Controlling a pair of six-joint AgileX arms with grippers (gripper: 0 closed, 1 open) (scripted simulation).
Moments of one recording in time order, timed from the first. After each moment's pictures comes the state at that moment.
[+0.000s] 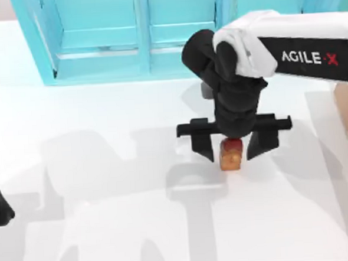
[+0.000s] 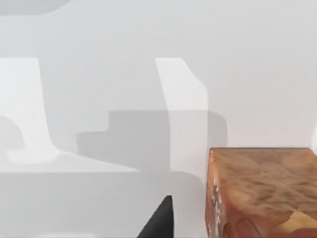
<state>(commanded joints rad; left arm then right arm) 0.00 0.00 0.00 0.00 0.00 0.00 0.60 2.24 1.67 -1.00 0.01 0.63</state>
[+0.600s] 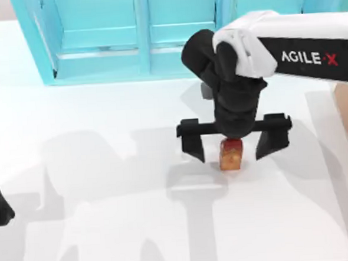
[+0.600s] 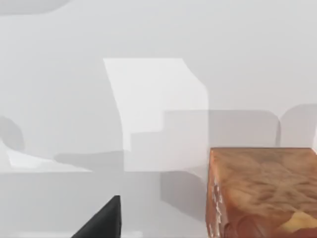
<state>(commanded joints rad) 0.00 0.00 0.00 0.00 0.00 0.00 0.60 2.24 1.67 -1.00 0.01 0.63</state>
